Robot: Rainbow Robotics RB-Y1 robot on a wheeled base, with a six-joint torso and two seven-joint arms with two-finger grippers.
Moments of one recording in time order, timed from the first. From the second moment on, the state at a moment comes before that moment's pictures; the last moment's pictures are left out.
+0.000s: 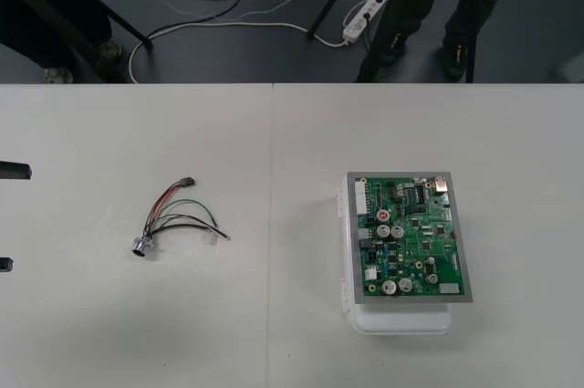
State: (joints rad) right arm 0.33 -1.18 -0.43 -1.85 0.80 -1.46 0.07; left arm 0.16 1.08 0.34 -1.69 -0.87 -1.53 -0.09
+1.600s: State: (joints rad) right arm 0.29 -1.27 0.06 -1.63 0.39 -1.33 0.52; left arm 0.33 1.09 0.32 -1.92 -1.12 -1.49 0.02
